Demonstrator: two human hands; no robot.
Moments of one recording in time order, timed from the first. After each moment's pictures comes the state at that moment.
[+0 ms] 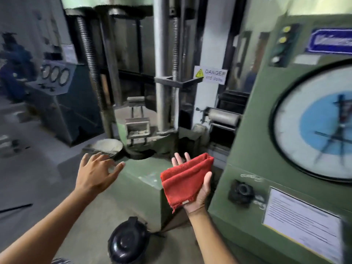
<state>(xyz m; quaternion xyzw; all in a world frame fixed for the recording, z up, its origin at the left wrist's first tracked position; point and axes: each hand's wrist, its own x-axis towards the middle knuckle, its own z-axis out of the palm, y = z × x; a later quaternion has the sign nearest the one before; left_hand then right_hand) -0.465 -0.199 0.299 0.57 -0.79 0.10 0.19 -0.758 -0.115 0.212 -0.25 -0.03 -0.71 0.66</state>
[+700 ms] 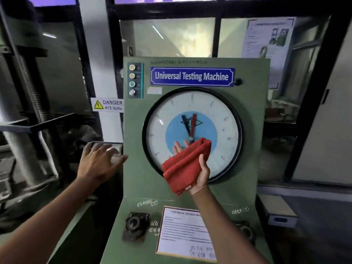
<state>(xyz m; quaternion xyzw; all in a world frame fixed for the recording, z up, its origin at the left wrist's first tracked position) -0.971 -0.124 0.432 0.37 -0.89 0.11 0.25 -1.223 0.068 0.364 -0.34 0.12 -0.83 0.43</state>
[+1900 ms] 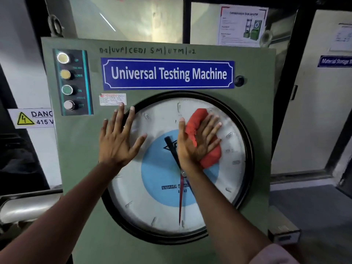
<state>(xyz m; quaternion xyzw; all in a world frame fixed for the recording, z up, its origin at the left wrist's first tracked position) -1.317 -0.319 0.465 0.16 -0.87 0.05 0.45 -1.459 -0.147 0.456 -0.04 0.80 -0.47 -0.37</state>
